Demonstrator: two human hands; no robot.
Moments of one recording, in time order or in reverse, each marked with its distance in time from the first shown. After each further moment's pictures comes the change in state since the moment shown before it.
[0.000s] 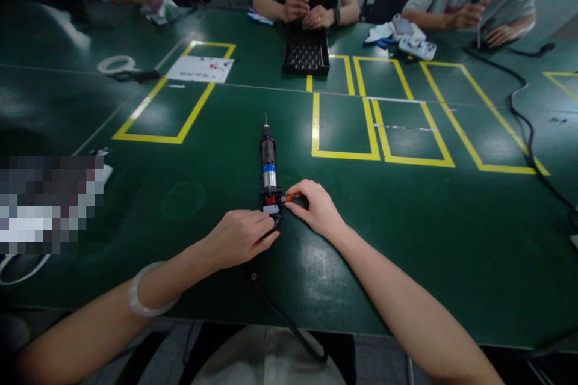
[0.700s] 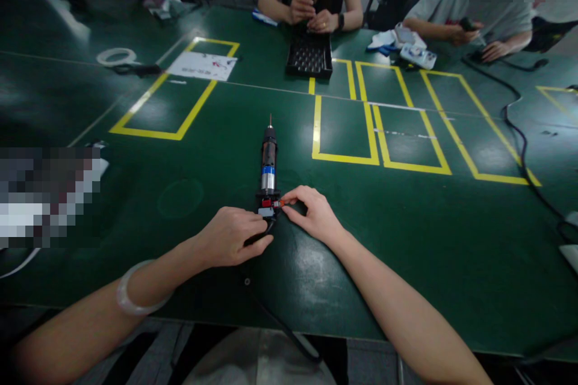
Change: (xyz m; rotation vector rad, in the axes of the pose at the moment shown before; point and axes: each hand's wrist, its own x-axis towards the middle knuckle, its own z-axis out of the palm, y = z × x) left_hand -0.006 -0.008 -0.006 -0.085 -0.005 0.012; right_hand 0.001 -0.013 -0.003 0.039 -0.060 -0.025
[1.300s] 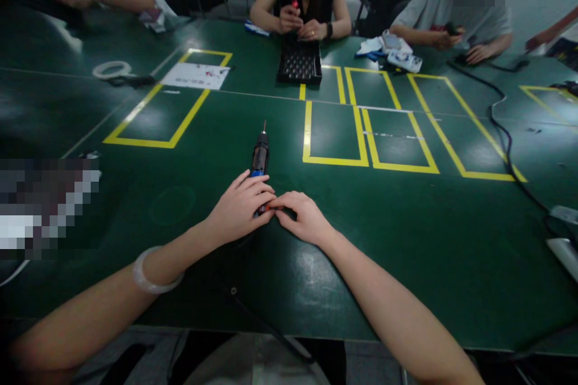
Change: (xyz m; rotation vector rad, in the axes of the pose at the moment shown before) left_hand 0.045 -0.014 0.001 0.057 0.104 -0.142; right_hand 0.000 0.000 -0.003 0.045 -0.059 -0.090
